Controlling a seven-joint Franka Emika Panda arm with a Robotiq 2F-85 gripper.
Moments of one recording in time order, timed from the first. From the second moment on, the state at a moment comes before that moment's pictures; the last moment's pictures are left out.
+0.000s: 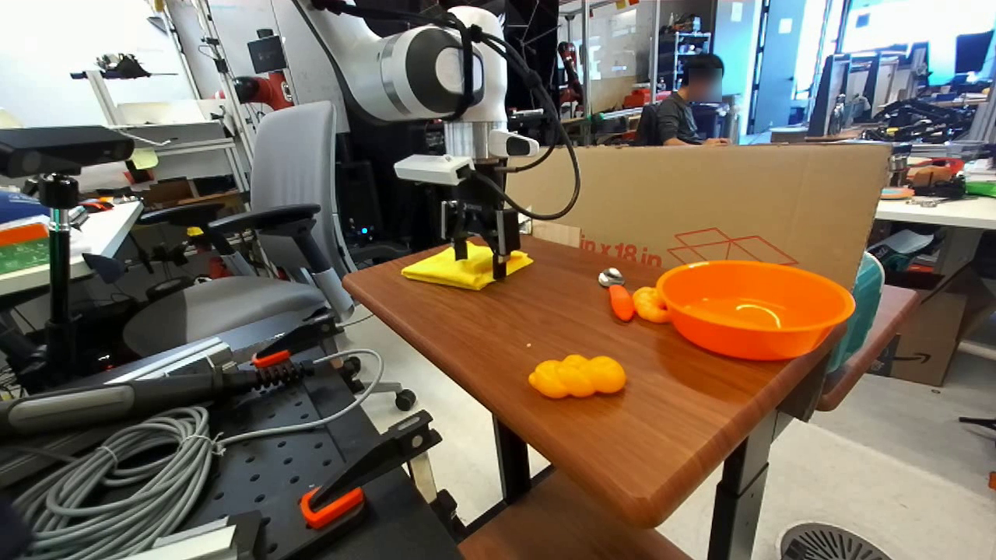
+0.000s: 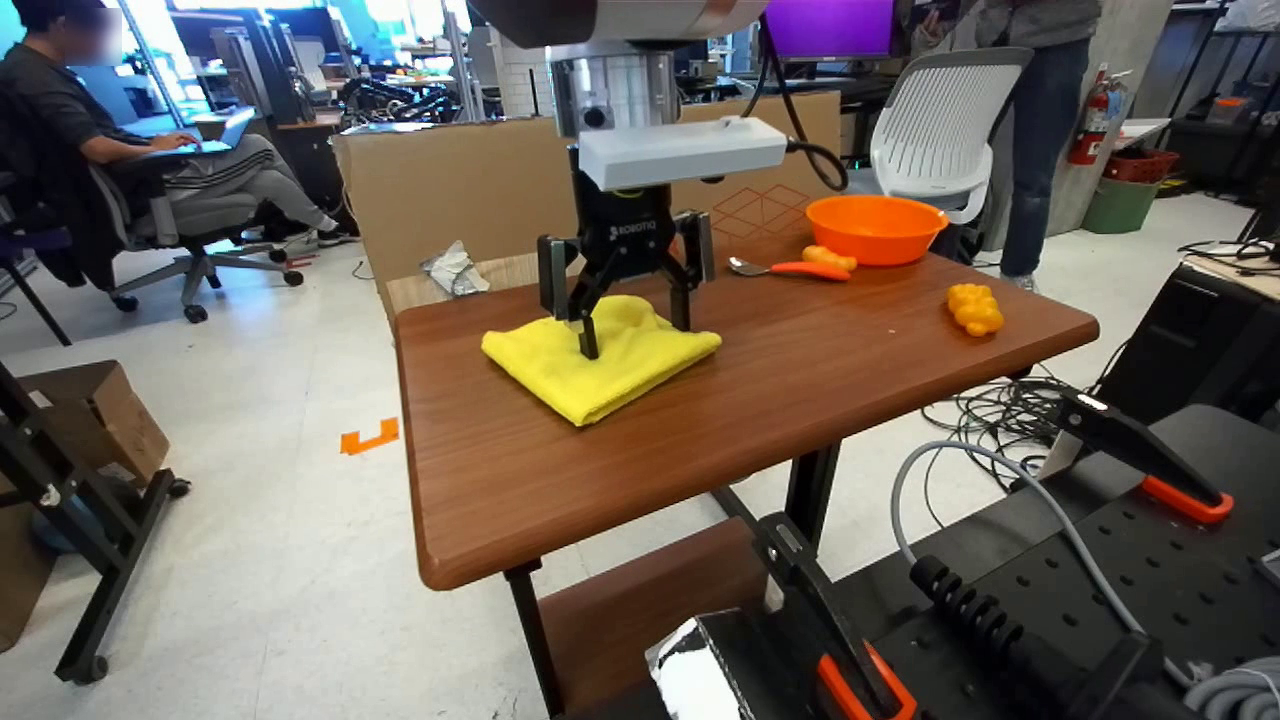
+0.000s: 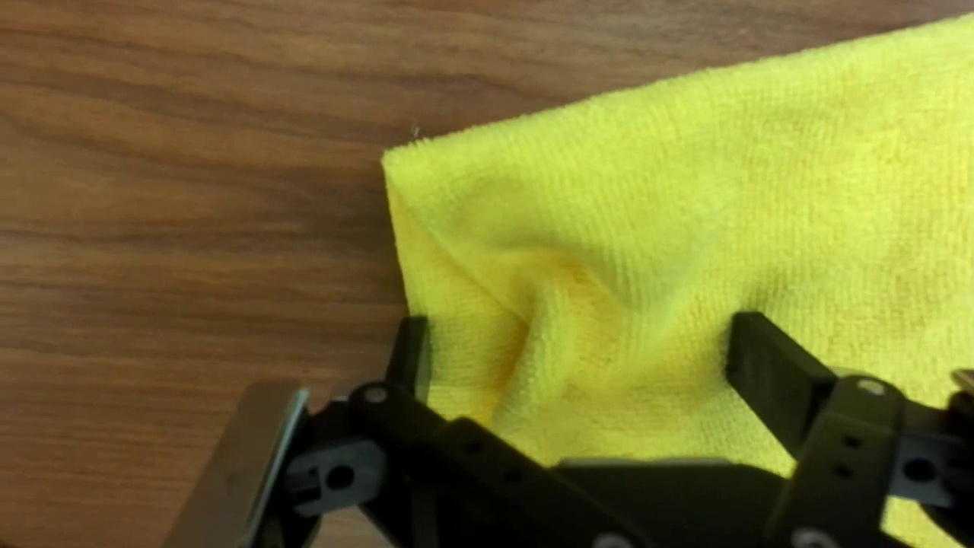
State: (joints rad) arm 0.17 0.64 0.06 -1.91 -0.05 2.45 0.11
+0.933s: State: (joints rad) arm 0.16 0.65 0.04 -1.89 -0.05 2.45 0.11
